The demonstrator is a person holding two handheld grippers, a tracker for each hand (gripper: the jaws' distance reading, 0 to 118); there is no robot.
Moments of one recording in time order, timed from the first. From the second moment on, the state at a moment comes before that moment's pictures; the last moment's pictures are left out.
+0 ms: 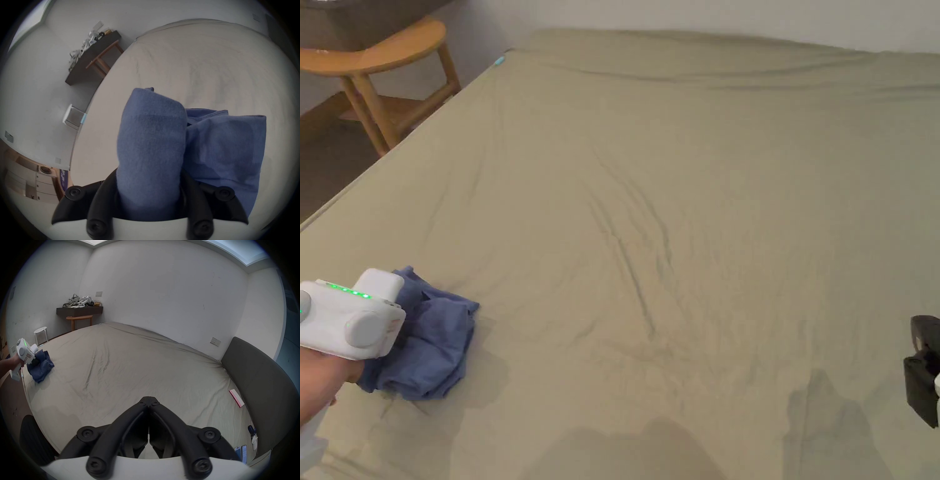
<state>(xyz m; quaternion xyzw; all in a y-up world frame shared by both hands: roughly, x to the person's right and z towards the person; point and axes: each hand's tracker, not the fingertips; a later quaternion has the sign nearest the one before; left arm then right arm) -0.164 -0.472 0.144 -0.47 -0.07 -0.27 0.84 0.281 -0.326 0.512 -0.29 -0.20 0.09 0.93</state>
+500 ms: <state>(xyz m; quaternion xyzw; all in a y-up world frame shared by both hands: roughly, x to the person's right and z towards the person) -0.064 -0.274 0.255 -0.17 -0.14 -0.10 0.97 0.331 -0.271 0.560 -0.23 -0.25 0.08 0.94</state>
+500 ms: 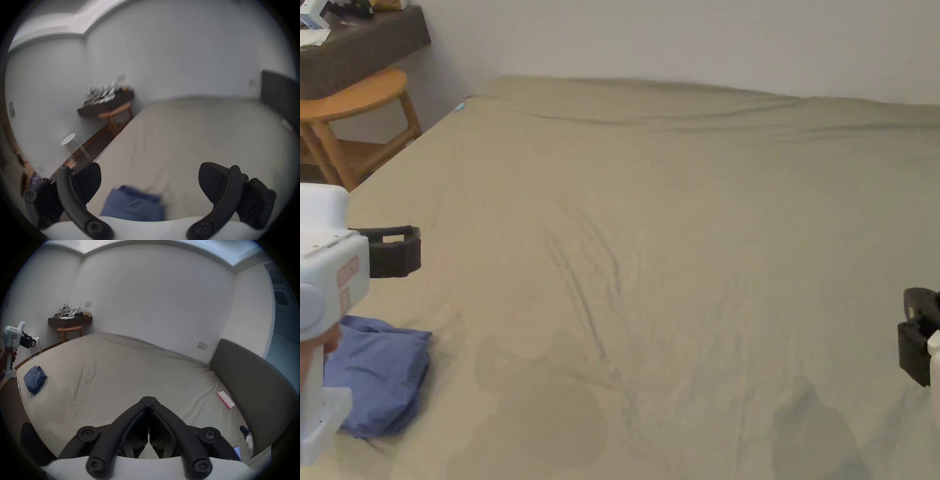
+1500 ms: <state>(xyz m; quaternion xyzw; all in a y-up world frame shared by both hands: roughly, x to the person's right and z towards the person) 0.155 -0.219 0.523 0.04 -0.34 -0.07 0.94 0.323 -0.209 0.659 -0.09 -0.31 0.14 0.94</state>
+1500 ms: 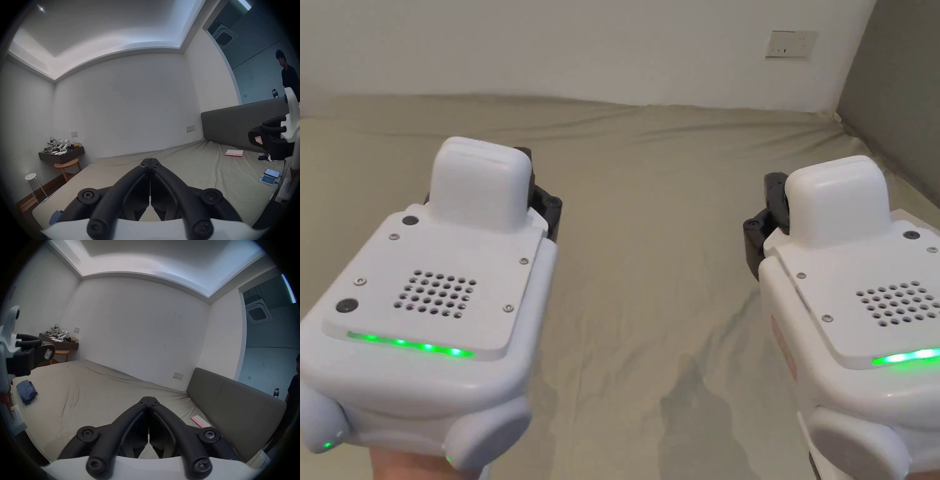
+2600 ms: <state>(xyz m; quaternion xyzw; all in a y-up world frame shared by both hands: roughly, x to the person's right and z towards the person) 0.158 -0.221 0.529 0.04 -0.33 -0.06 0.94 0.324 -0.214 0.663 -0.09 -0.32 0.12 0.94</state>
